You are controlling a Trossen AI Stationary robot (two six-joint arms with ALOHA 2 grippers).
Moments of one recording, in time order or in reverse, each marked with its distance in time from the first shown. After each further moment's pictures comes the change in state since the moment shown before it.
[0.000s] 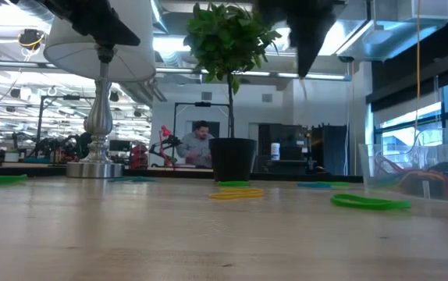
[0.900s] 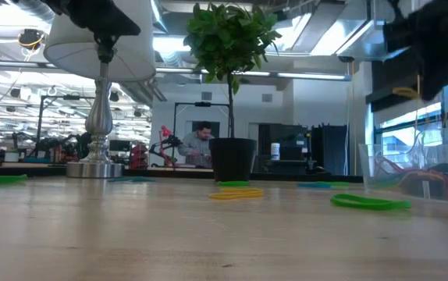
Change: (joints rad) left arm -0.031 0.000 0.000 0.042 0.048 -0.133; right arm 0.034 -0.883 -0.854 0.126 -0.020 0.478
